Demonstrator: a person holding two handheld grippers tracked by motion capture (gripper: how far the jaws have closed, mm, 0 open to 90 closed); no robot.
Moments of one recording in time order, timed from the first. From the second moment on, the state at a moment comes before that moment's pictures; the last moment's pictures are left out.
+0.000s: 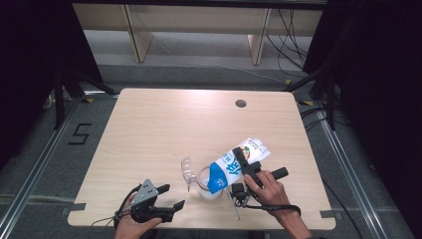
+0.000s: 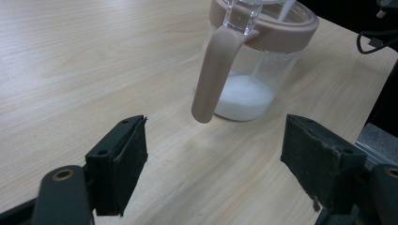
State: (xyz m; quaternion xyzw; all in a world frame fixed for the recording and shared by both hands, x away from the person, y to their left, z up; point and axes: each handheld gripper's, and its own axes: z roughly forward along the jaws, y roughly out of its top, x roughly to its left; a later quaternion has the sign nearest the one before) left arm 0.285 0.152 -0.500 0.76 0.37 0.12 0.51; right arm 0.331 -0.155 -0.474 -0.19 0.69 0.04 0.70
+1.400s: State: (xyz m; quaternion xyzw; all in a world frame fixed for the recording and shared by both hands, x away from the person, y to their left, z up) left arm 0.286 0.153 -0.500 0.77 0.37 0.12 0.51; right arm 0.331 -0.154 -0.474 -0.21 0.68 0.02 0.70
